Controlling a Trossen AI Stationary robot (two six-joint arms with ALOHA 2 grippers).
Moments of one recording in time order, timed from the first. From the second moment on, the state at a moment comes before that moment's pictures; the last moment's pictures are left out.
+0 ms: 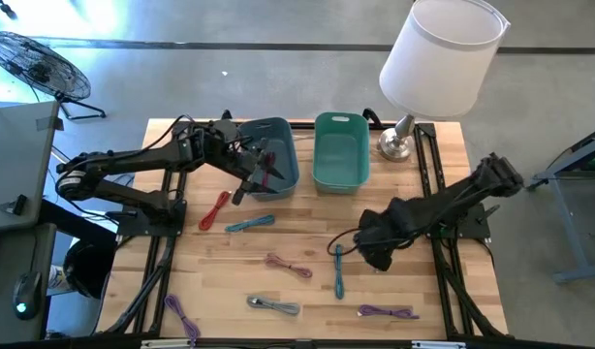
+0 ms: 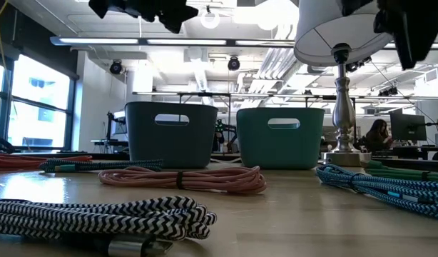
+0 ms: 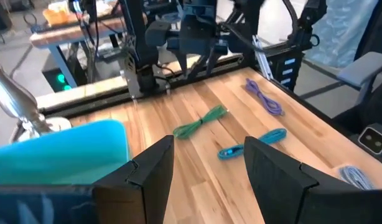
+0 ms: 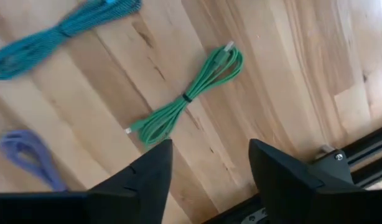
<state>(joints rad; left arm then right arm) 0.30 1.17 0.96 -0.11 0.59 0.33 0.41 1.55 1.33 -1.42 0.10 0.92</state>
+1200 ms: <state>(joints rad) 0.30 1.17 0.96 -0.30 0.62 0.34 0.42 1.76 0.90 -0.85 -0.05 1.09</state>
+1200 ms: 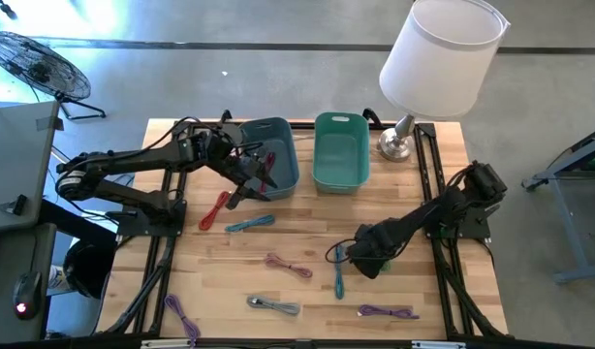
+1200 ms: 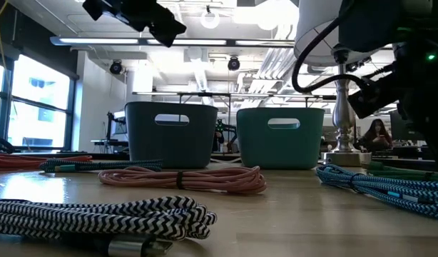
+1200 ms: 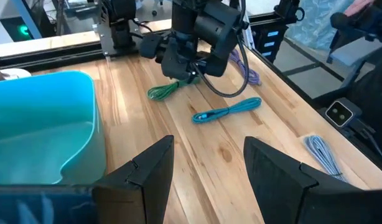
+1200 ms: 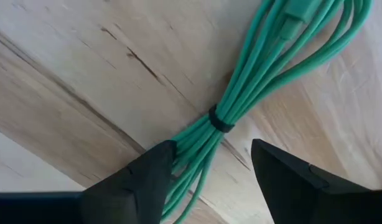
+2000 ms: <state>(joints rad) 0.30 1.18 0.96 -0.34 0.48 0.42 0.47 1.64 1.07 -1.05 0.45 1.05</state>
